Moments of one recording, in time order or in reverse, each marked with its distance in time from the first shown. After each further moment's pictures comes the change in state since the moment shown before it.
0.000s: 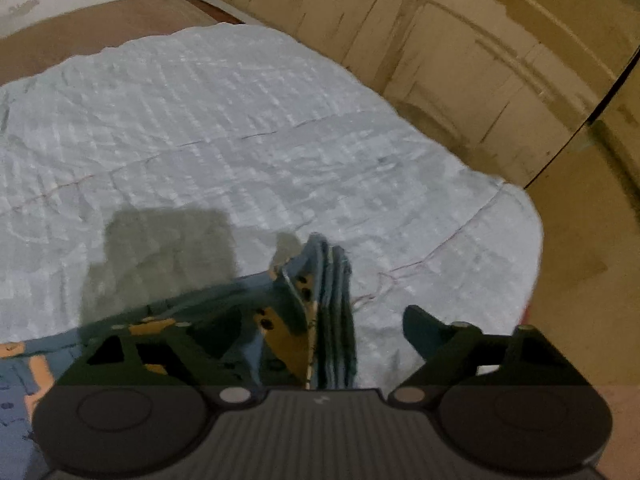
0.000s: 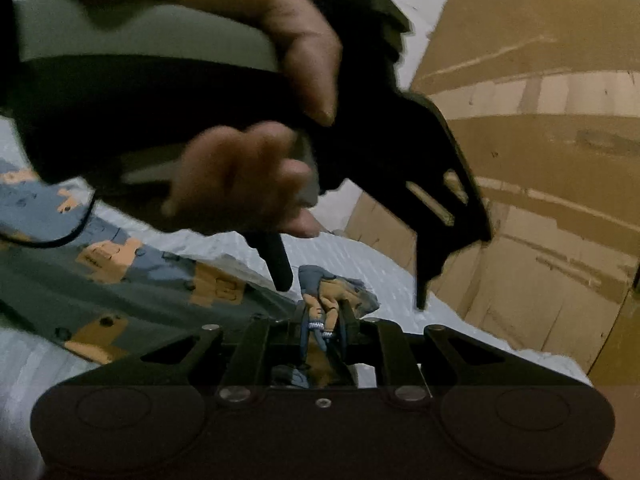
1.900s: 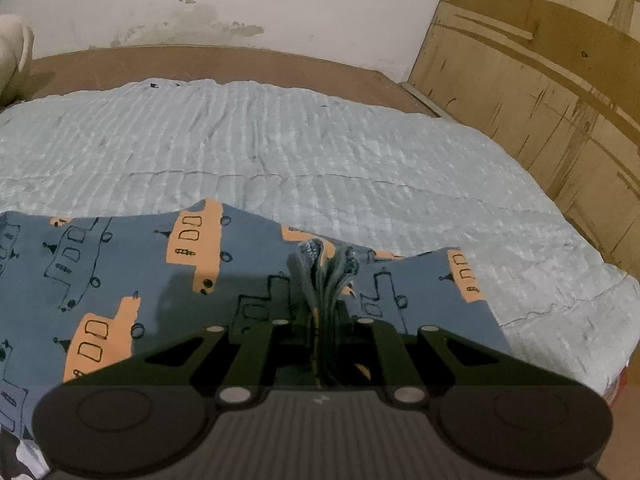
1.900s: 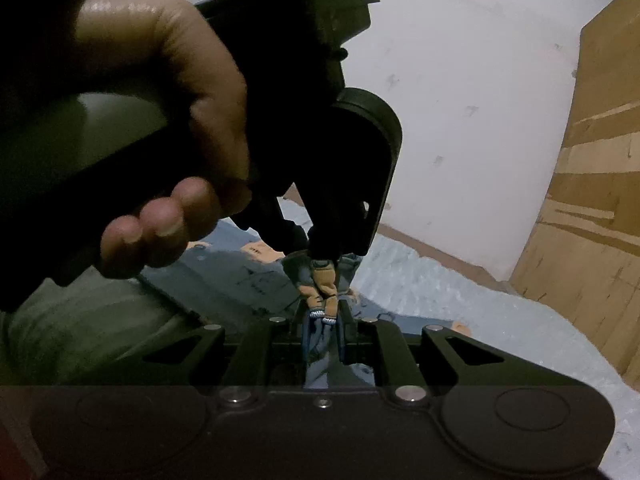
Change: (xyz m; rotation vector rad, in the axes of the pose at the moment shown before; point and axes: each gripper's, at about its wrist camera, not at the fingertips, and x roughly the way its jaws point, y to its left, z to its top) left arm -0.156 0.173 -0.151 -0.316 -0.310 0.342; right arm -0.059 0.135 0.062 -0.042 -0.103 0.482
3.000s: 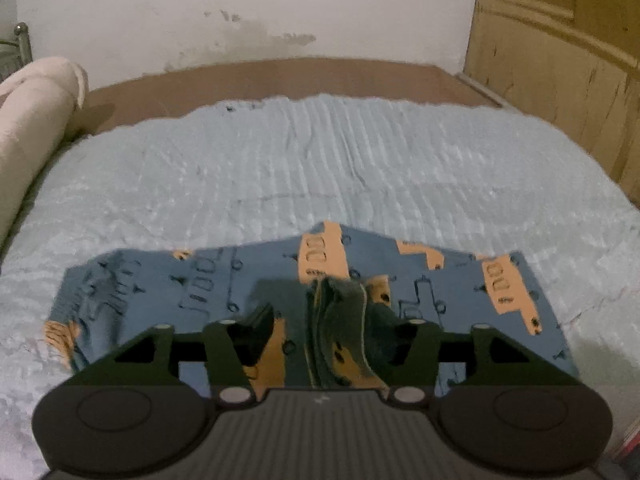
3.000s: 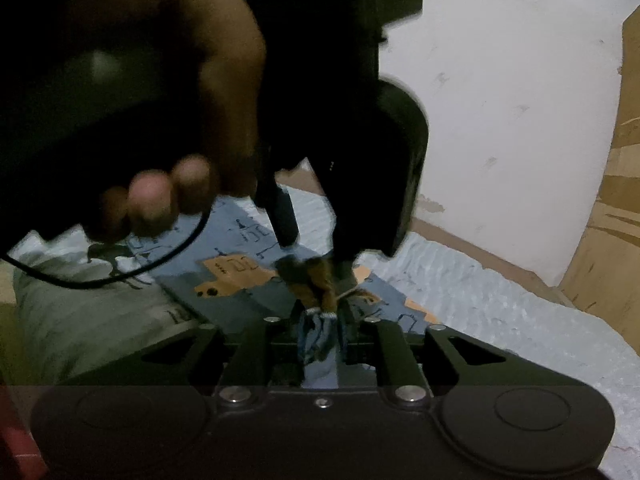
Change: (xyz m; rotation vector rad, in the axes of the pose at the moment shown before) left arm -0.047 0.028 0.022 0.070 0.001 0.239; right arm 0.020 0.027 0.026 -0.010 0.017 0.157
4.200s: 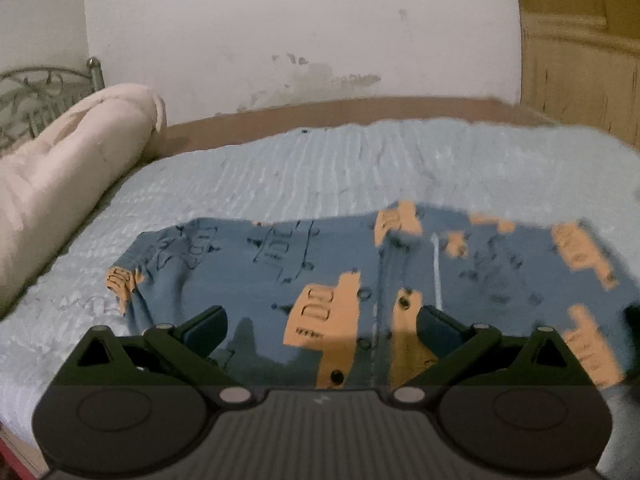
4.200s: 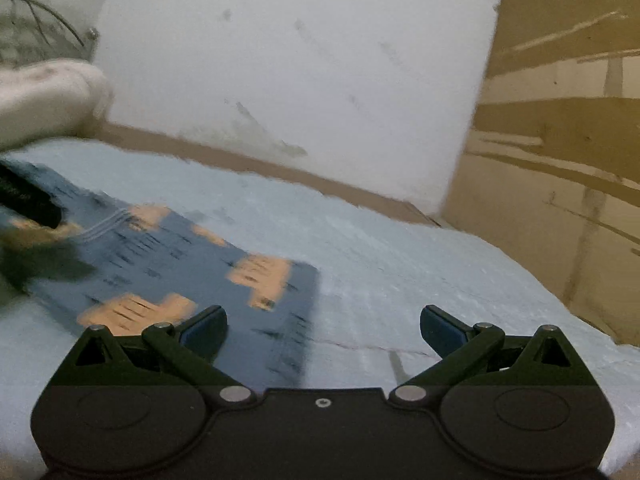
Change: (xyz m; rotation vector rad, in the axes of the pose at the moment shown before) left arm 0.010 0.002 -0.078 0.000 -0.164 0.257; right arm -0.012 -0.111 -0.049 0.164 0.151 -0.380
